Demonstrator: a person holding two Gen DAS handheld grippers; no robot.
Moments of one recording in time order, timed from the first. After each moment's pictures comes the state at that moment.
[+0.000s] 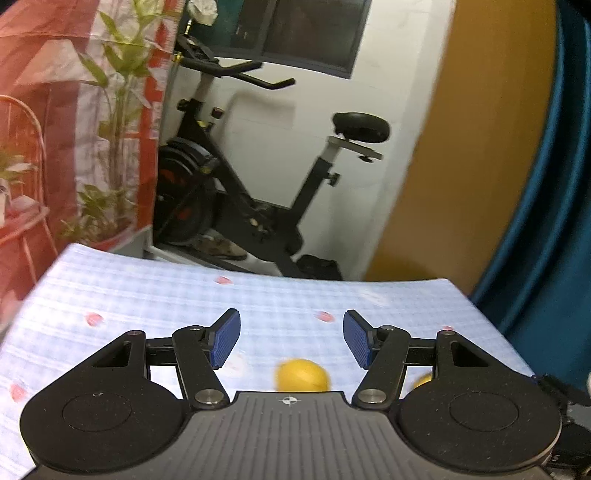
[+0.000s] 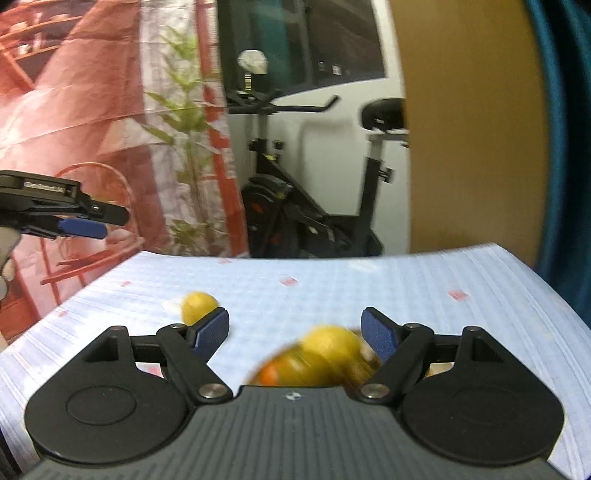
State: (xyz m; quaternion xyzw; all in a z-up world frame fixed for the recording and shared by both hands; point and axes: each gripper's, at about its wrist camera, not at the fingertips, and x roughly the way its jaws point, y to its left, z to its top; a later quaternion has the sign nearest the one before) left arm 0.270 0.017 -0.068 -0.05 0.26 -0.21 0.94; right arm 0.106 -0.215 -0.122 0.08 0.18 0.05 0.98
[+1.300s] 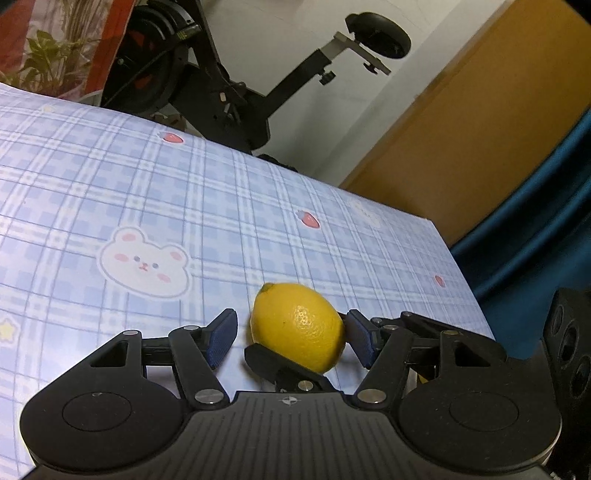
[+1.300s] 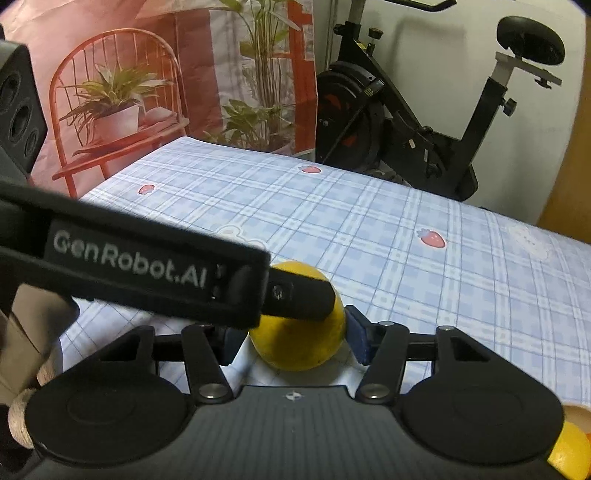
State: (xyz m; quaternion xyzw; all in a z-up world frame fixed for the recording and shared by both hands) left arm 0.339 -0.005 -0.189 -0.15 0.41 -0.30 0.85; right arm 0.282 -0.110 -0.185 0.00 0.35 0.13 0.93
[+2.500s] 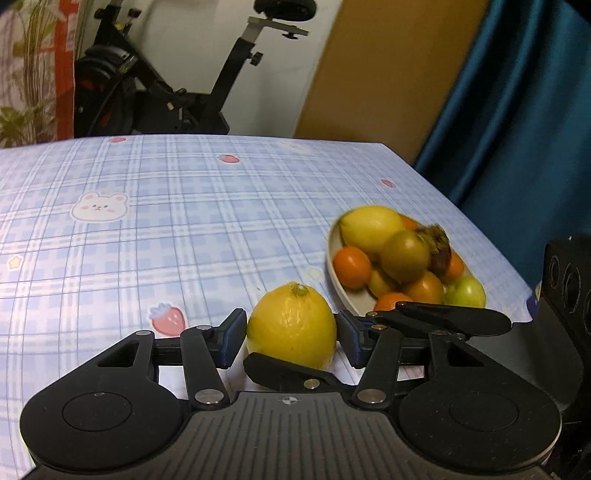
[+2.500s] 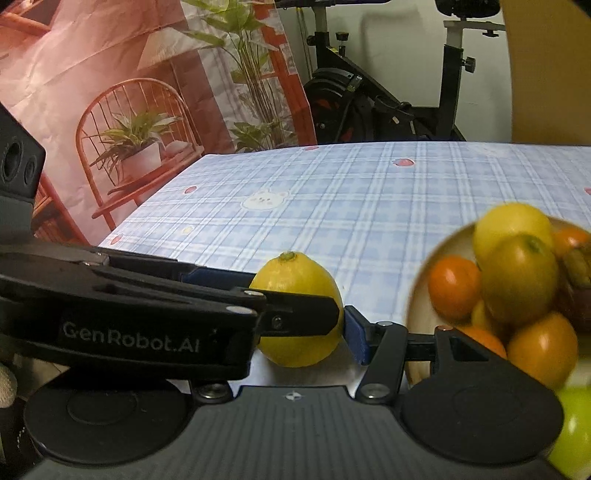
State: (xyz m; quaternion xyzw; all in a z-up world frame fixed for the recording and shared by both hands) left arm 0.187 -0.058 -0.182 0.00 0.38 -0.32 0.87; right arm 0.148 -0.146 -0.187 0.11 0.33 0.15 0.93
